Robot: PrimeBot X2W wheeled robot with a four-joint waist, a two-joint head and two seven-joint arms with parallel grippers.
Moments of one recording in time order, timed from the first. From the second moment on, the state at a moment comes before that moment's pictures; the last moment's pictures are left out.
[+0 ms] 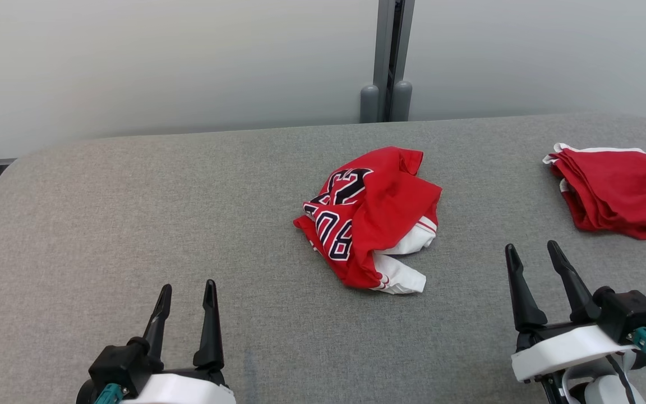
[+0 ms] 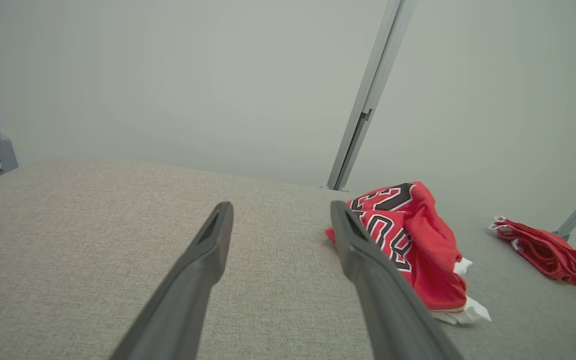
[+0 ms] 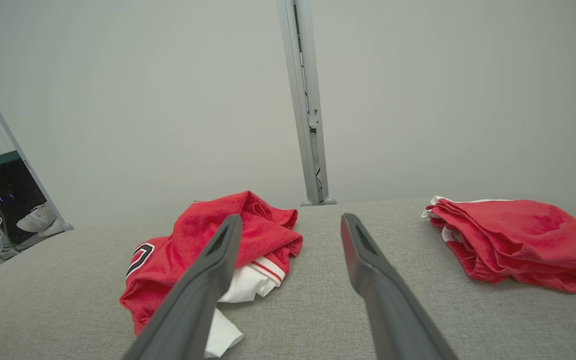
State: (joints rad) left arm 0.03 0.09 -0.25 0.10 -0.42 0.17 -0.26; right arm -0.12 -0.05 0.07 0.25 0.25 0.13 -0.25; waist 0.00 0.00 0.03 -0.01
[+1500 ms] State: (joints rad) left arm 0.01 0.05 -0.24 0.13 -0.39 0.12 -0.26; right arm -0.37 -0.05 0.31 0.71 0.16 0.13 -0.18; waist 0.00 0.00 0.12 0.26
